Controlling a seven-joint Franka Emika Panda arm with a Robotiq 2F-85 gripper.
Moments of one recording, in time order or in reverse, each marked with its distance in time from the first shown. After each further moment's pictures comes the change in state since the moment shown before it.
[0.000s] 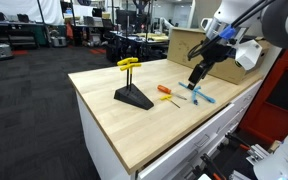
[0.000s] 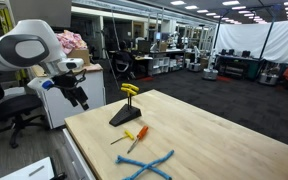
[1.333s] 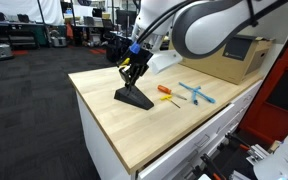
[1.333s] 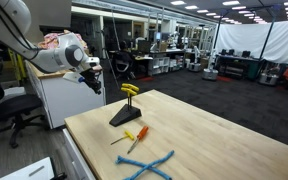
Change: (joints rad) arm -0.028 0.721 0.129 0.480 -0.300 0.342 0.379
